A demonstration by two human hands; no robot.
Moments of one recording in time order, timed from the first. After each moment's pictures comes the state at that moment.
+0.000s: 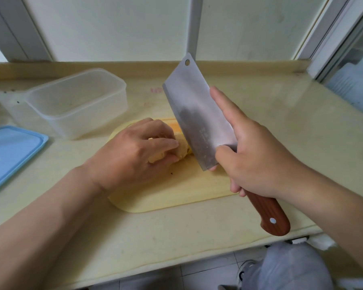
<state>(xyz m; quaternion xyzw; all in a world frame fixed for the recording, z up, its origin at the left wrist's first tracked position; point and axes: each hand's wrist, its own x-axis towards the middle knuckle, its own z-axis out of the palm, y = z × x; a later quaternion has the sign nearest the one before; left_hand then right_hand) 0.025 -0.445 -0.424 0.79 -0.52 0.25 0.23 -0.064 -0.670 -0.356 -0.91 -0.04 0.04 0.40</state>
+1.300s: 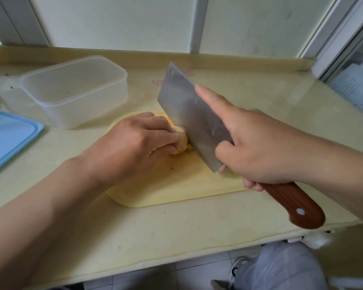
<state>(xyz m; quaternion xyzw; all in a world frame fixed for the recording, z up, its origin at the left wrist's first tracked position) 0.021 -0.445 -0.418 0.80 -0.51 0.23 0.22 -0.052 -0.660 -0.327 -0.95 -0.07 0.15 0.26</state>
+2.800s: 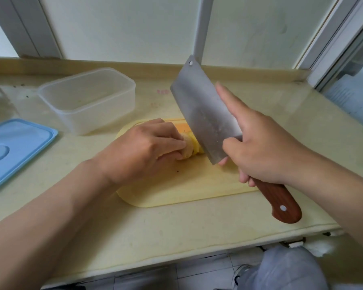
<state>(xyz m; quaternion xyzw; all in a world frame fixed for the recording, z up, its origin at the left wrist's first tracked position) 0.021 -0.442 -0.415 0.78 -0.54 0.22 0.23 -0.057 -0.662 -0.337 -0.94 -0.02 0.05 0.35</state>
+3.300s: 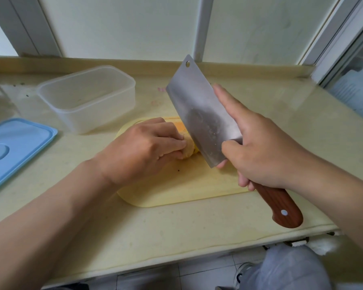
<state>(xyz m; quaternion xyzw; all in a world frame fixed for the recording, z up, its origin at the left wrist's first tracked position) 0.020 -0.444 -0.417 0.78 -0.53 0.24 0.22 -0.059 -0.661 -0.342 -0.93 -0.04 0.06 0.35</state>
